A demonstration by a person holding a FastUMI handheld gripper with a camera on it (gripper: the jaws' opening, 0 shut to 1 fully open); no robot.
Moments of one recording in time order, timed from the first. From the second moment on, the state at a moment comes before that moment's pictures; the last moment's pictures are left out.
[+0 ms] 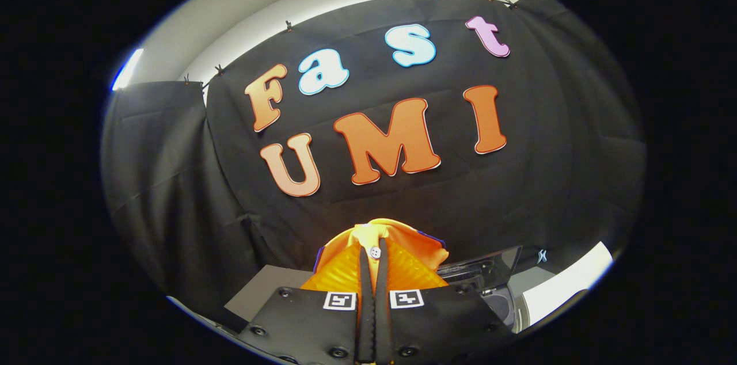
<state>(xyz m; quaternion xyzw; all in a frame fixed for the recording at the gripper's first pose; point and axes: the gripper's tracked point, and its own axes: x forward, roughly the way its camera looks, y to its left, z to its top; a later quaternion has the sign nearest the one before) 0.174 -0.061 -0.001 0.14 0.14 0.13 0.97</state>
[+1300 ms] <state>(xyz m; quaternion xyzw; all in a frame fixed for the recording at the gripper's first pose) 0.228 -0.144 -0.103 0.14 0.19 0.12 0.96</state>
